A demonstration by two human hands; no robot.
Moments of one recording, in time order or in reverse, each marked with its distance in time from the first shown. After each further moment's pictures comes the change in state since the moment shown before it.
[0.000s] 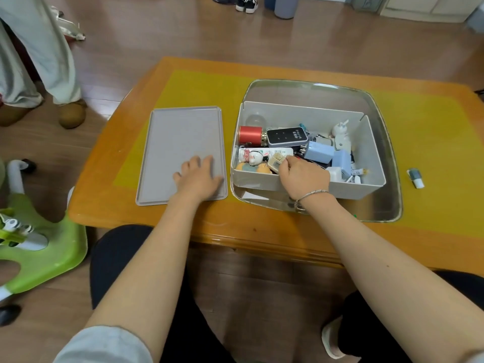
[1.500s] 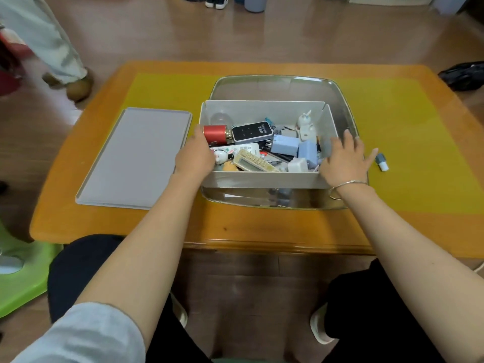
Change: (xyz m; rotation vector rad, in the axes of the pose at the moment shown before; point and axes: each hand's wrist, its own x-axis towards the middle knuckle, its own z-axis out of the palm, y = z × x) left_hand 0.012 0.097 -0.027 -0.217 0.174 0.070; right_hand -0.007 0.127 -0.041 -0.018 -0.015 0.318
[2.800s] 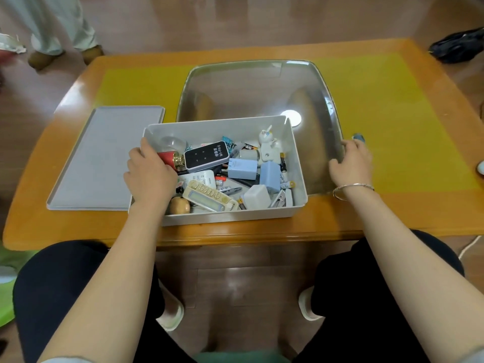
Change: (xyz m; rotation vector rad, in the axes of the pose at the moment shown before) left_hand -0.052 -0.011 0.003 0.210 0.205 -0.132; right_hand 0.001 0.087 0.029 0.354 0.072 0.128
